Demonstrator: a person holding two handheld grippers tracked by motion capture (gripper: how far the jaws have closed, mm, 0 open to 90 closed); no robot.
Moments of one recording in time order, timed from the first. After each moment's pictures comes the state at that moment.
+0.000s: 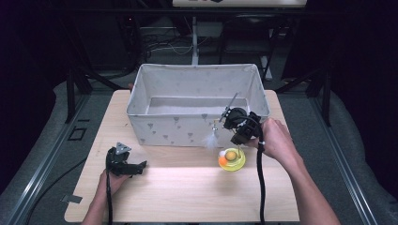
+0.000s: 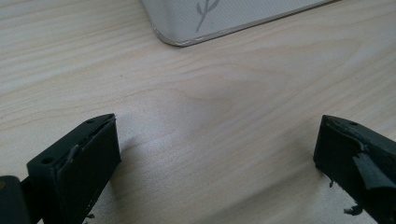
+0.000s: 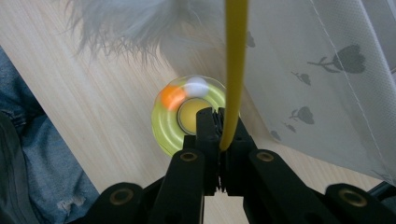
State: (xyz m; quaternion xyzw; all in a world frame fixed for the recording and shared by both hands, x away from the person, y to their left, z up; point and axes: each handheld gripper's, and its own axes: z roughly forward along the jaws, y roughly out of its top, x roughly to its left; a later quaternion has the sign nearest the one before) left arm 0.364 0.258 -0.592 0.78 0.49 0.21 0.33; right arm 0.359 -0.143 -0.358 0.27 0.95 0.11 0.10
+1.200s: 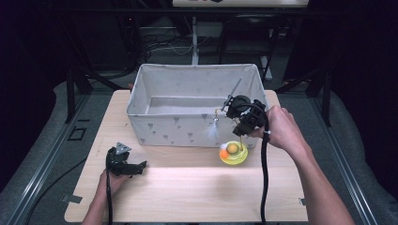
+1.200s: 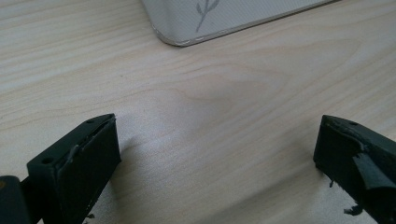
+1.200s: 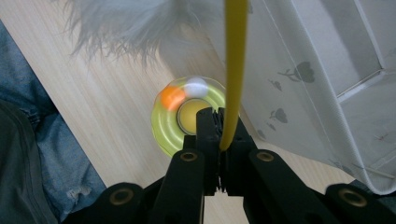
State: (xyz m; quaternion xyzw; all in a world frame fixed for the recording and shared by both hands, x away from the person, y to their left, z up) left arm 0.364 0.258 -0.592 0.78 0.49 0.21 0.33; right arm 0.360 -0.145 -0.319 0.26 0.95 0.11 0.10
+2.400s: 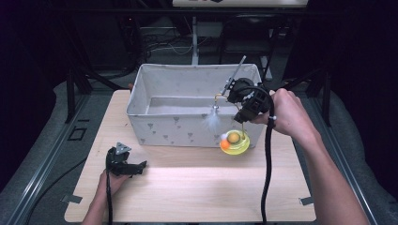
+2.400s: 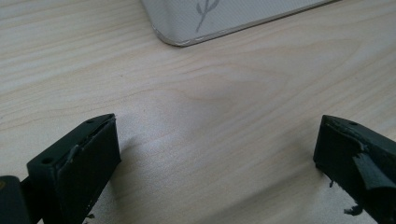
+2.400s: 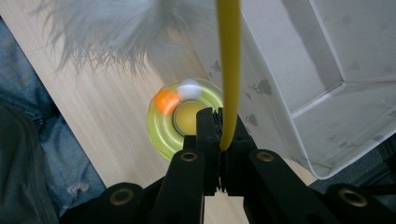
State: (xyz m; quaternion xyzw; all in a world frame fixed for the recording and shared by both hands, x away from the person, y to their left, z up) left arm 0.364 0.258 -0.592 0.78 0.49 0.20 0.33; right arm 0.359 -0.142 -0.270 0.25 0.95 0.12 0.12
